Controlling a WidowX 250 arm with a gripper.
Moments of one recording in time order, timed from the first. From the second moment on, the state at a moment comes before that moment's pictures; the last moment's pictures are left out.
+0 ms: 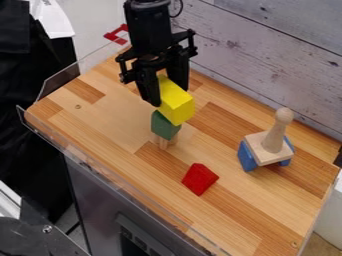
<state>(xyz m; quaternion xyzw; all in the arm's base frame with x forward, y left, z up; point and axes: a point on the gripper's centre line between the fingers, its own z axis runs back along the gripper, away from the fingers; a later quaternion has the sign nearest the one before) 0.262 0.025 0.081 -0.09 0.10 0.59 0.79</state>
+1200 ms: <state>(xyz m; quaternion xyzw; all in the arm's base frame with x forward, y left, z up) 0.286 0.042 0.099 -0.07 0.09 0.53 0.84</state>
